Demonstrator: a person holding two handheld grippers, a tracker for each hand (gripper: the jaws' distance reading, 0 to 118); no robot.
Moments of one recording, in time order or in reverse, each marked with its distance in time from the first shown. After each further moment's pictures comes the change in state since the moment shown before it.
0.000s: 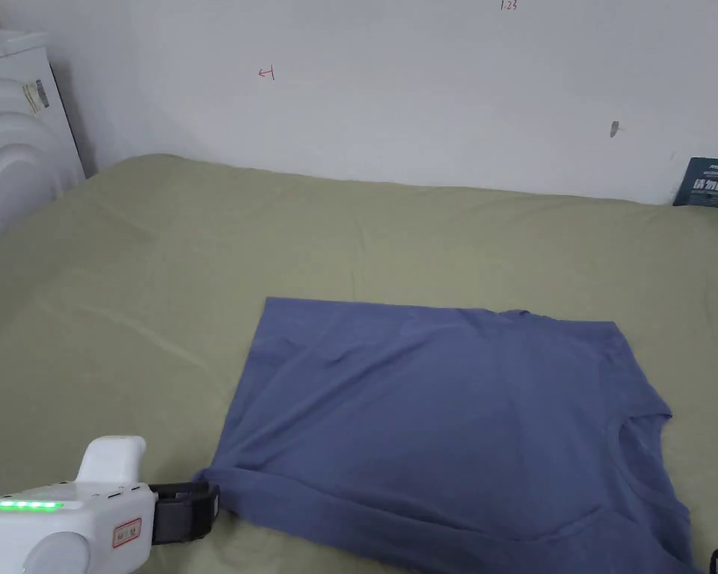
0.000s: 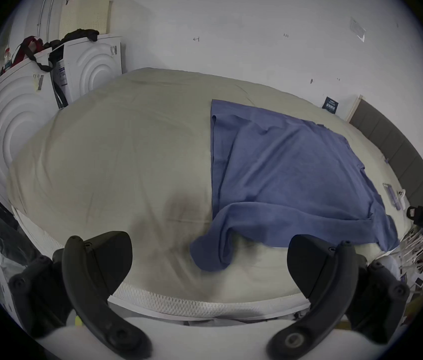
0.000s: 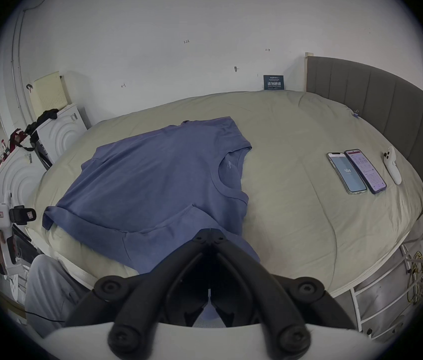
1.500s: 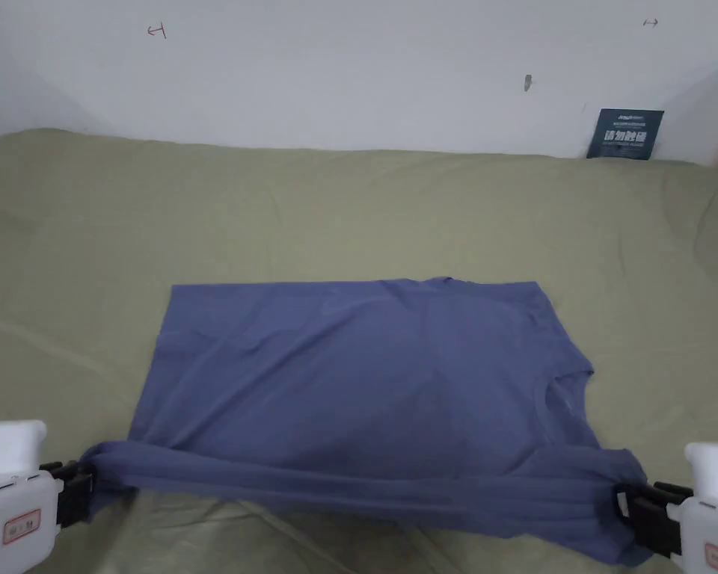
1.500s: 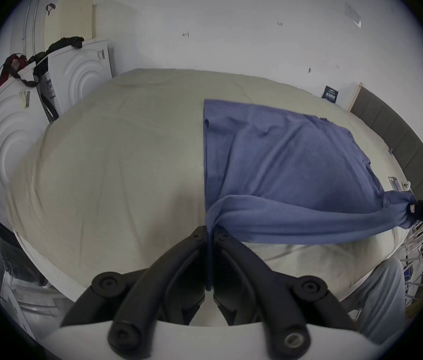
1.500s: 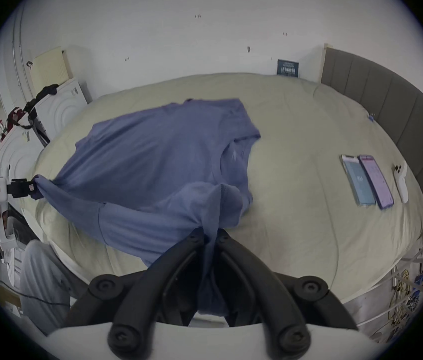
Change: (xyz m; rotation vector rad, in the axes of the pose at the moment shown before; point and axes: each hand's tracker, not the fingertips) left arm 0.018 0.049 -0.008 -0.005 -0.005 -0.053; right arm 0.003 0.042 -0.039 -0.119 0.003 0.091
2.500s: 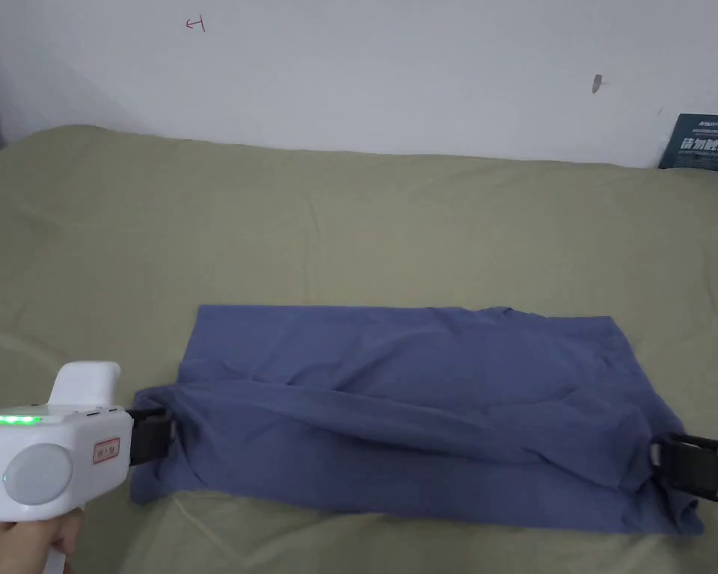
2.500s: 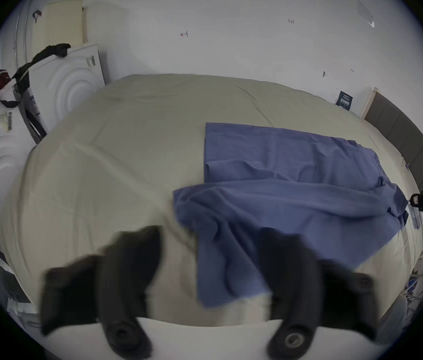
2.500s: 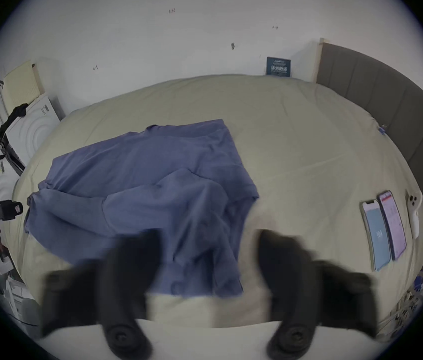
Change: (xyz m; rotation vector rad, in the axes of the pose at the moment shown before) left arm 0.003 0.078 -0.100 0.007 0.049 -0.003; right arm 0.018 0.093 -0.104 0.004 -0.094 -0.081
